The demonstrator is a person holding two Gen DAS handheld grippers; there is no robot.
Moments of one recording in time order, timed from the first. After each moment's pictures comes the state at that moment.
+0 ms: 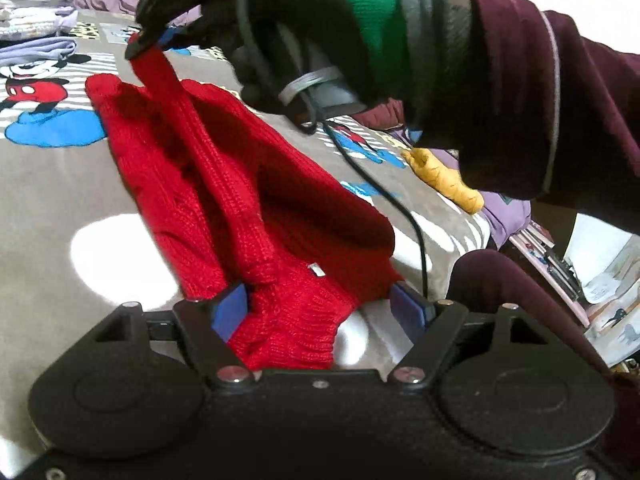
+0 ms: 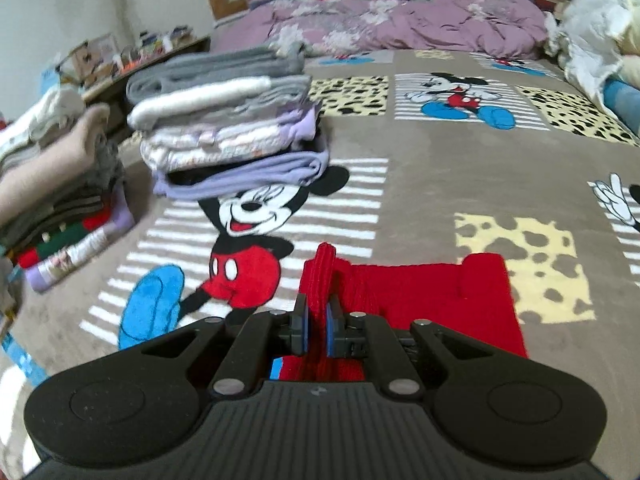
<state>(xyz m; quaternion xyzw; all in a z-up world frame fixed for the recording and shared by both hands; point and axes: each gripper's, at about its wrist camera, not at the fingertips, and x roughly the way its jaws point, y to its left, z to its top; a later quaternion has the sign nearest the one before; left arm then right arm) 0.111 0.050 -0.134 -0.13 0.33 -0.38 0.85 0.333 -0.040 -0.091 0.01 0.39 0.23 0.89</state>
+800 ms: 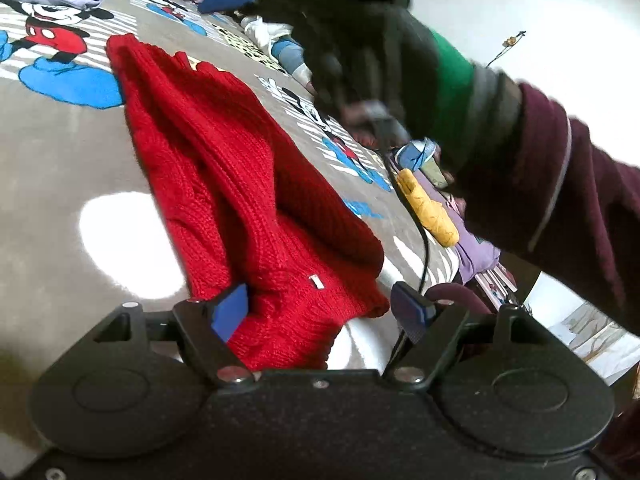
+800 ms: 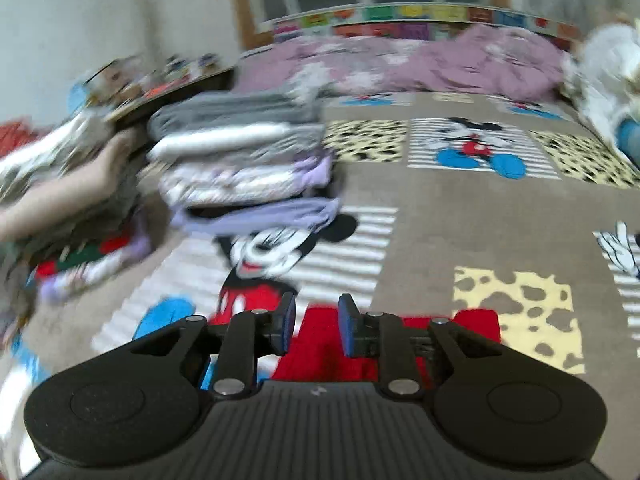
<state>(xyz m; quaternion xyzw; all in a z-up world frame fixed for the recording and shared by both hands) 0.119 0.077 -0.136 -0.23 0.35 -0.39 0.82 0.327 -0.062 -0.072 0.00 0.33 0.29 0.90</state>
